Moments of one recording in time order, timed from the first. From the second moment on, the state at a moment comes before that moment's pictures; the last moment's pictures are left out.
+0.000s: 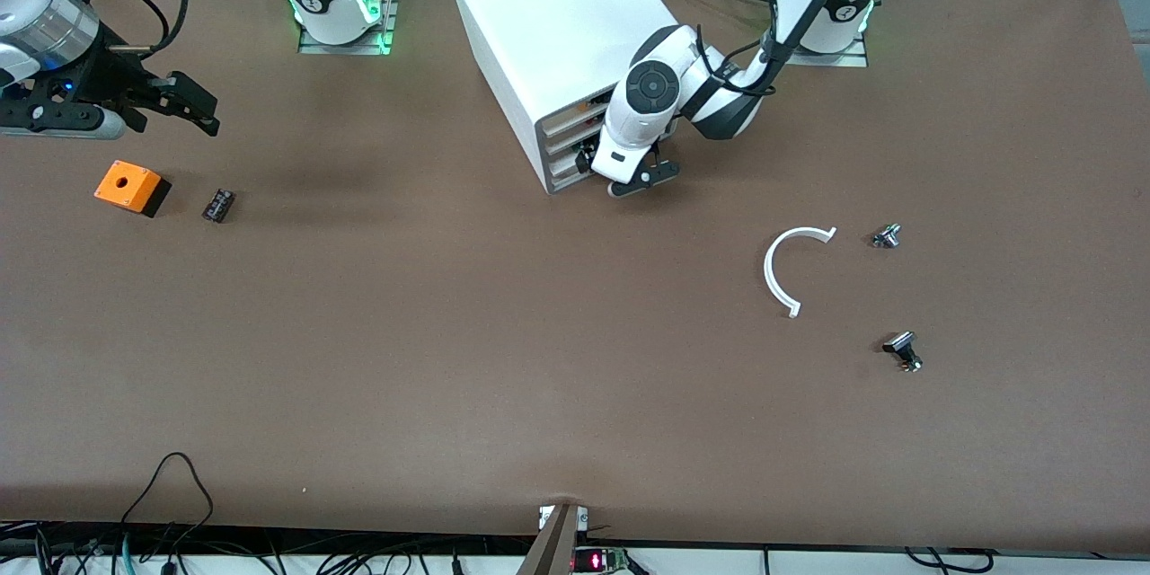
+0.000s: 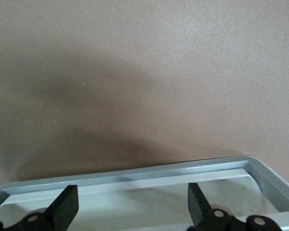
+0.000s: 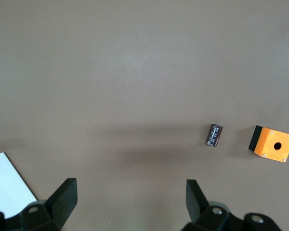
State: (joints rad) left arm -0.51 0.46 -0.33 -2.04 -0.15 2.43 -1.12; right arm 0.07 -0.17 0.01 -1.89 0.00 1.72 0.13
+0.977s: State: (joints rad) left arm -0.35 0.38 -0.31 -1.85 -0.08 2.03 -0.95; right arm 0.07 -0.16 0.01 -1.85 0.00 1.72 0.13
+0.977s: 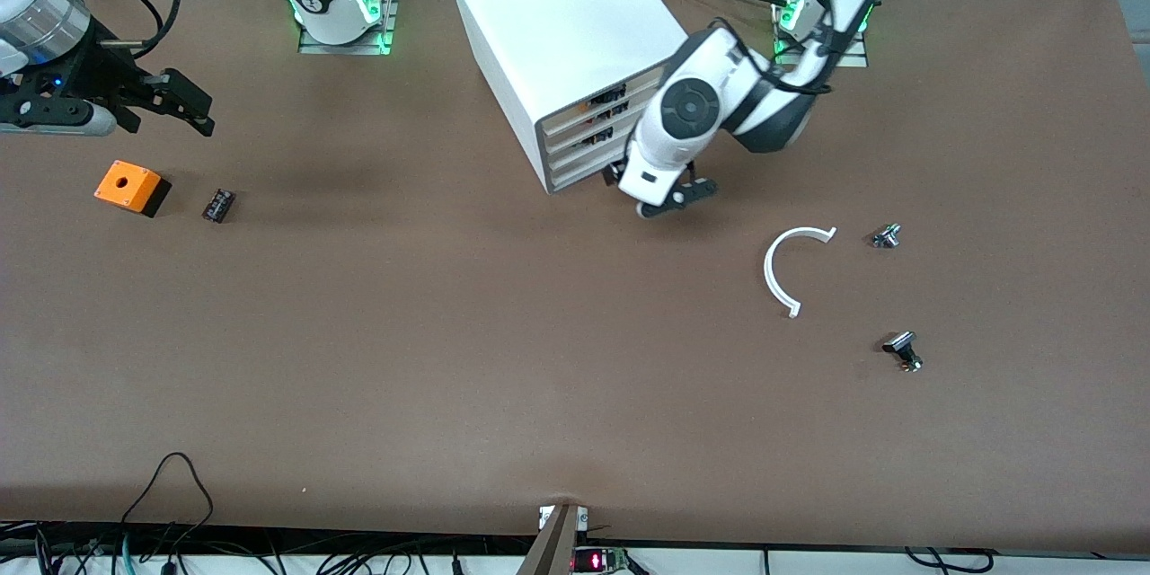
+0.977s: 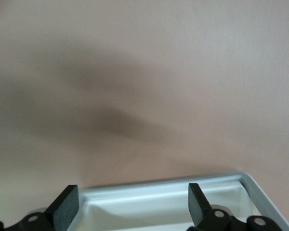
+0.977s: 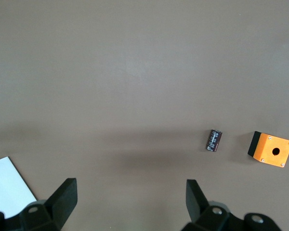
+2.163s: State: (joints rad) left arm 0.07 0.13 -0.18 -1.50 0.01 1.62 -0.06; right arm 0.07 -0.16 0.02 -1.85 0.00 1.73 0.13
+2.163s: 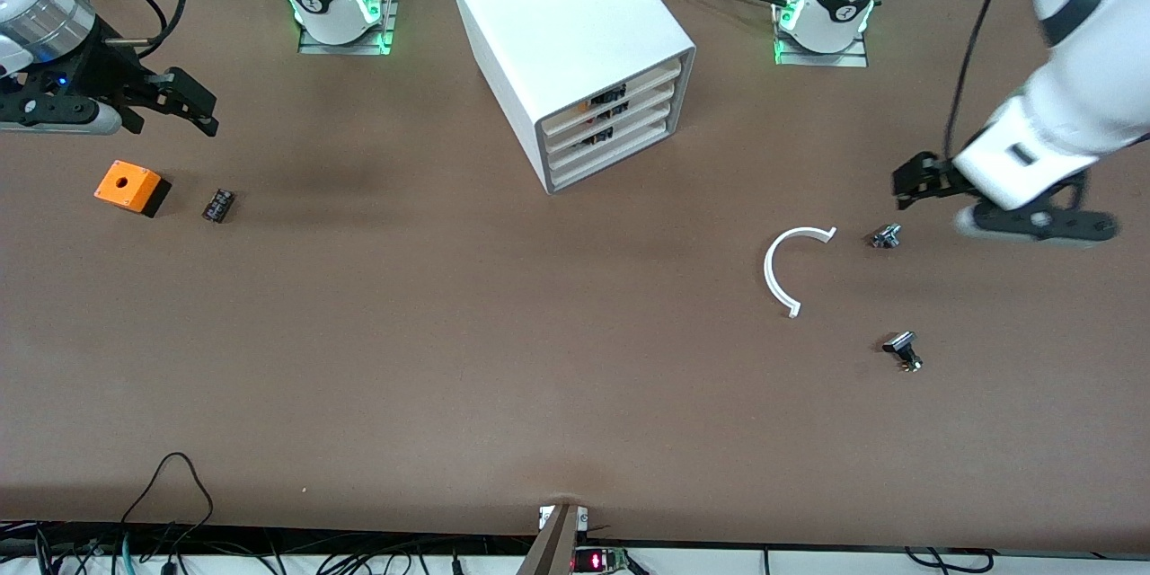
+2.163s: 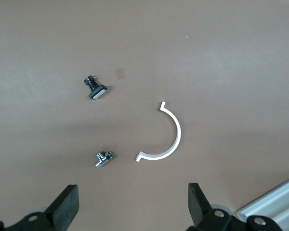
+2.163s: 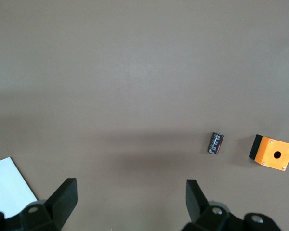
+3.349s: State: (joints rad) left arm 0.03 -0.03 -0.04 -1.70 0.01 1.65 0.02; right arm 0.07 -0.15 0.02 -1.85 0.00 1.73 0.13
